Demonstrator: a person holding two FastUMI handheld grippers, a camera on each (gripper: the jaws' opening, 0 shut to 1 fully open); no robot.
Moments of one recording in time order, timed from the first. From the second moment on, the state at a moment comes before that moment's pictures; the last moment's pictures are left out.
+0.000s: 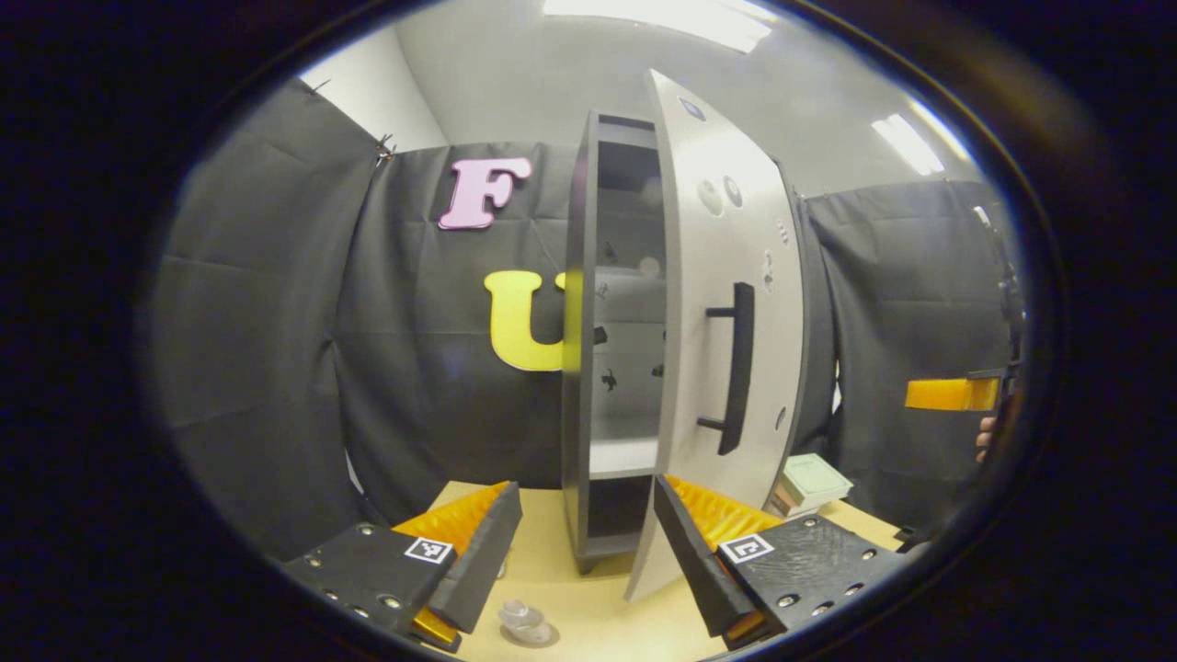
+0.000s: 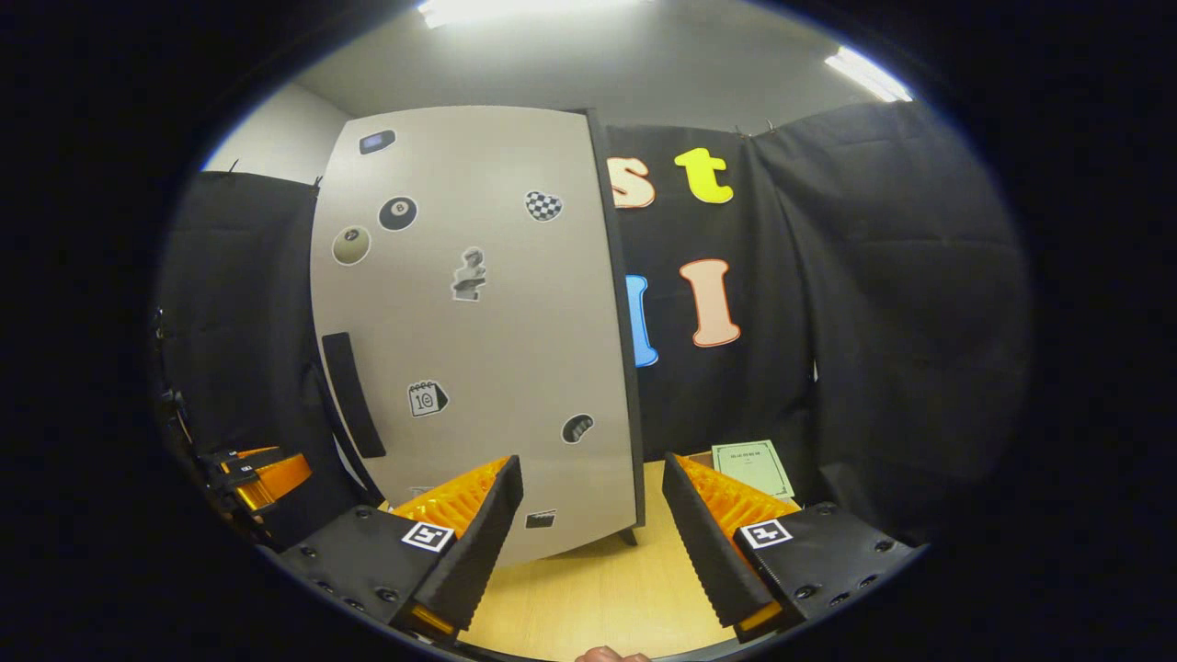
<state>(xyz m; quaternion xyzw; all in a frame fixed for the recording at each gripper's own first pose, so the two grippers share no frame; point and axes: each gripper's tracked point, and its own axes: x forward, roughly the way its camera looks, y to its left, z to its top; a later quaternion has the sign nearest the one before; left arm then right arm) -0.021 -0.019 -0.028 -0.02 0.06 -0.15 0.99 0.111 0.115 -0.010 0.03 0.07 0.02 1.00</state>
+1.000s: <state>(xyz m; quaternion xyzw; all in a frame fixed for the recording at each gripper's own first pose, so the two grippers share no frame) -0.017 -0.027 0.009 -0.02 0.00 -0.08 1.00 0.109 -0.011 -0.001 0.04 0.05 0.02 1.00</state>
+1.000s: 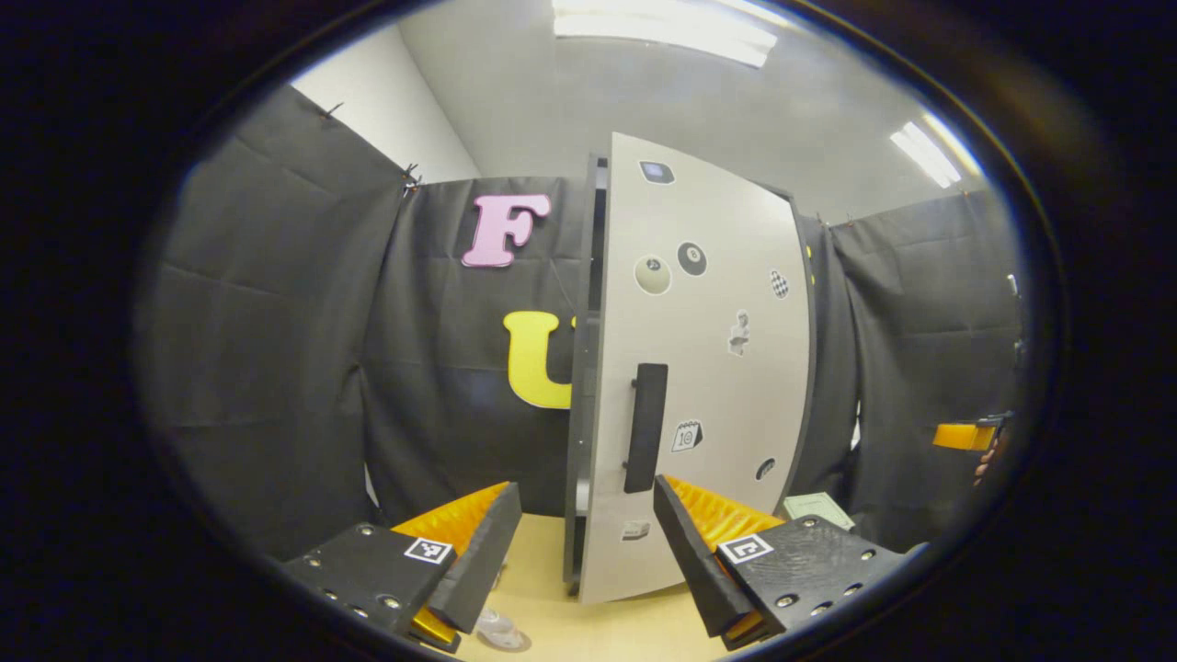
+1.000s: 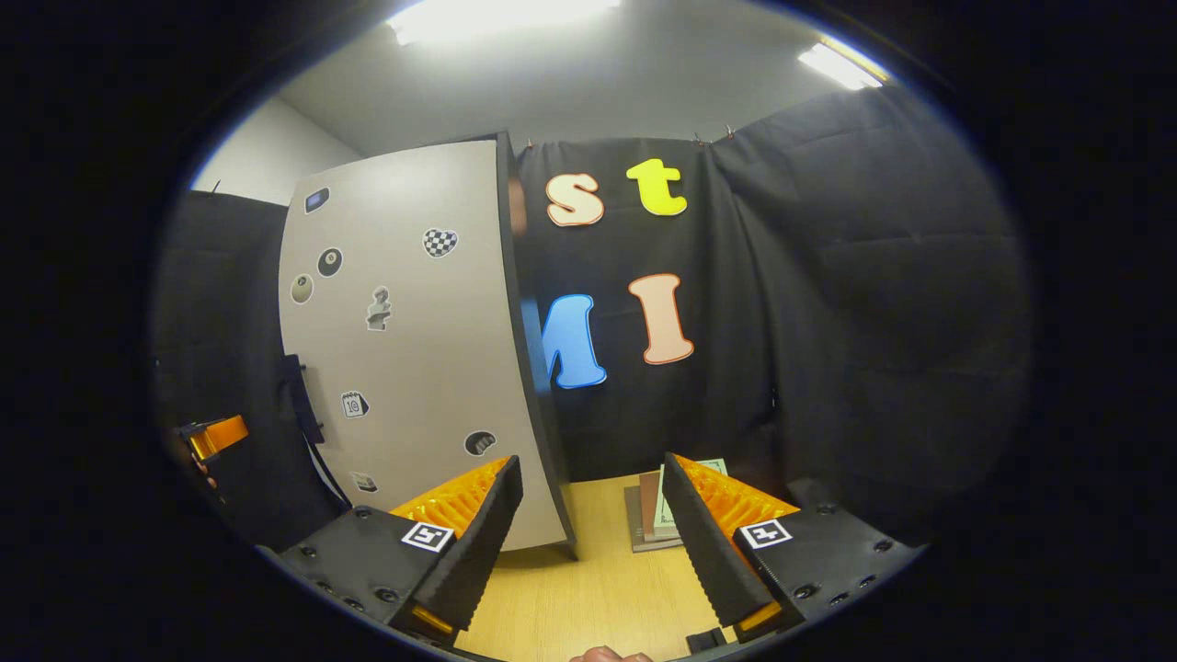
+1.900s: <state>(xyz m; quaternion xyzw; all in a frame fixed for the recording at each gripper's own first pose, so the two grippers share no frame) -0.061 -0.039 0.010 0.00 0.00 -0.01 1.00 0.145 -0.017 -0.016 0.03 0.04 0.09 0.99</state>
